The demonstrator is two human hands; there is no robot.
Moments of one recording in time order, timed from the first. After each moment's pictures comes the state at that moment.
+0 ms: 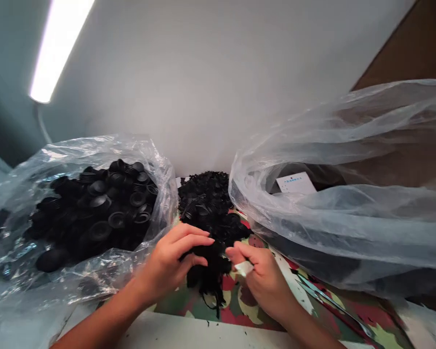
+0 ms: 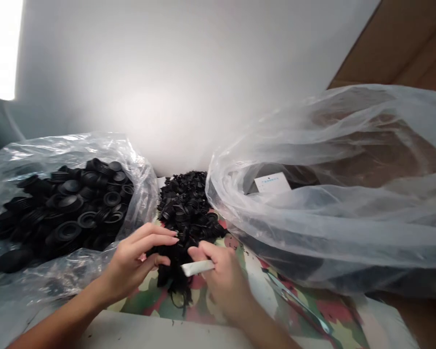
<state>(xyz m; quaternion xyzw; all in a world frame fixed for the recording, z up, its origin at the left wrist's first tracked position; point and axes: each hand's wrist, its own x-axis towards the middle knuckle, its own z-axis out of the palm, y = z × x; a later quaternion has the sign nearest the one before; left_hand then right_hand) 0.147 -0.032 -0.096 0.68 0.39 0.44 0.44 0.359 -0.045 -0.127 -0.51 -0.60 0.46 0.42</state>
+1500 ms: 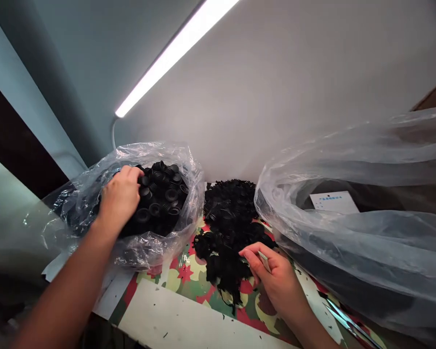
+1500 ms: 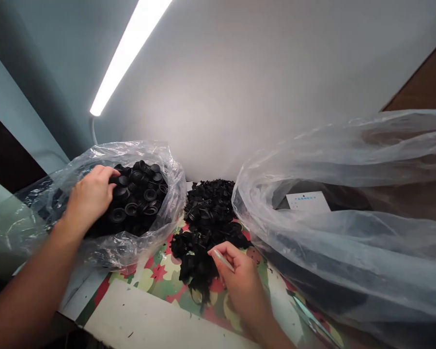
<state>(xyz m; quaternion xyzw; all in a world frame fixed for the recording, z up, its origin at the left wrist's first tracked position) 0.049 -0.024 0.006 0.60 0.77 0.12 -0.20 0.353 -0.050 -0.152 -0.48 -0.57 0.51 0.43</state>
